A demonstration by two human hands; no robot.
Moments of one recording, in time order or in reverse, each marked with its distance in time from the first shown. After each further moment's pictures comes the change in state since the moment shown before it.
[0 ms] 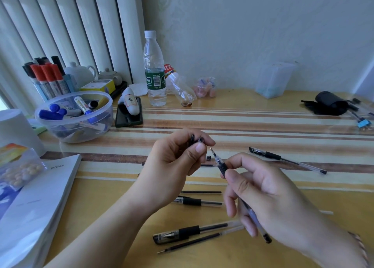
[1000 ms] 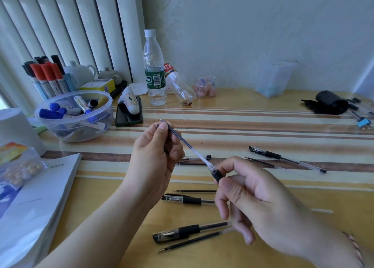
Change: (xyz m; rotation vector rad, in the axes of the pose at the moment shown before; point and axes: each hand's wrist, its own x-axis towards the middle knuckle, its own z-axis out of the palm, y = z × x) left_hand 0.011 0.000 -0.007 -0.492 0.409 -0.215; right_hand -0.001 0.006 0.004 0.056 -0.121 -0.023
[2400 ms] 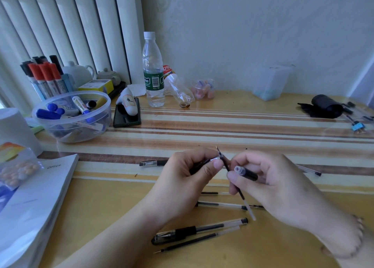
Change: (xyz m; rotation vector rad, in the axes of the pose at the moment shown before) left_hand -0.022 -0.022 0.011 0.678 -0.450 0.176; right_hand 0.005 -0.005 -0.030 -0.461 0.190 -0.033
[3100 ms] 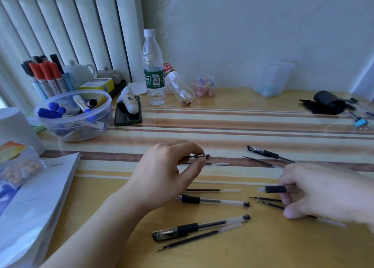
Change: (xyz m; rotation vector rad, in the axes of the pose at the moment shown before) left_hand -0.001 0.001 -0.034 0.684 0.033 0.125; right_hand -0.008 0.037 -0.053 -0.791 -0.364 0.400
